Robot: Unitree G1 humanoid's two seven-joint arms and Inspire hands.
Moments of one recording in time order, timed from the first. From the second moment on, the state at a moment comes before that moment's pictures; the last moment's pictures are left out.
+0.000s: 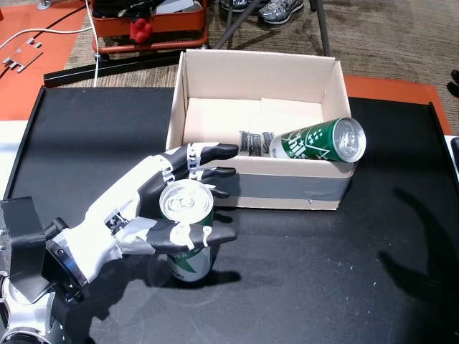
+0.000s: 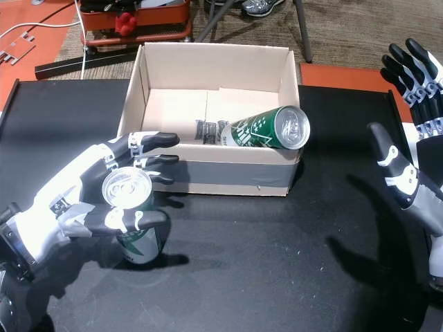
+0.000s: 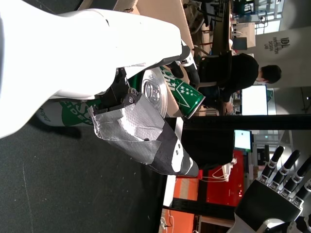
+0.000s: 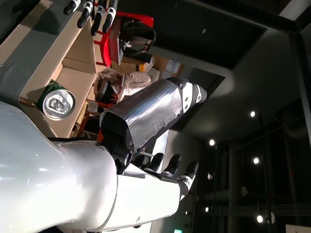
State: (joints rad) left arm -0.60 0.14 0.20 1.24 -0.17 -0.77 -0.96; right arm -0.18 -0.21 -0.30 0.47 0.50 -0.85 0.68
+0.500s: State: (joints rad) left arm -0.60 0.13 0.24 1.24 -0.20 -0.75 -0.97; right arm -0.18 -0.21 -0.30 0.47 0.50 -0.85 0.69
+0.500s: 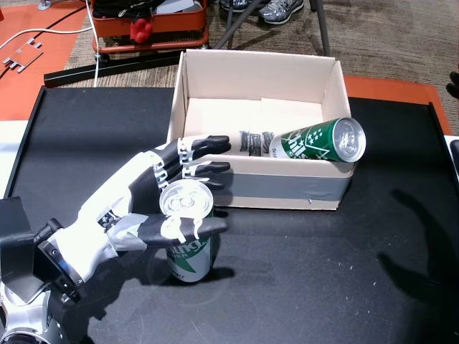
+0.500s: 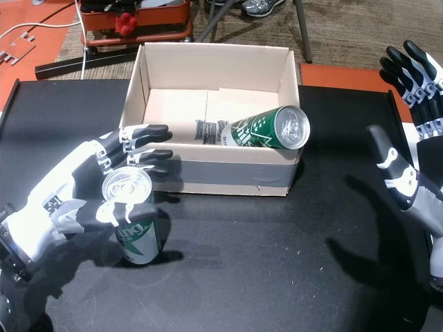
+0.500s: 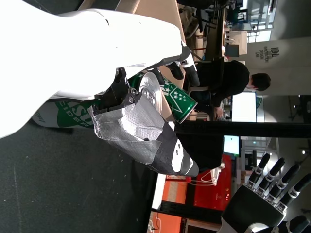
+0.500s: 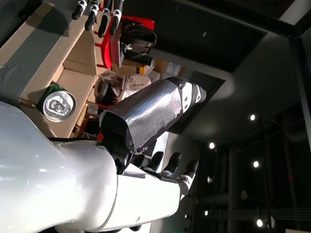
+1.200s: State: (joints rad) left arm -0.60 0.09 0.17 1.29 -0.12 -0.63 -0.90; right arm -0.18 -0.21 -0.33 0.48 0.51 -0.85 0.71
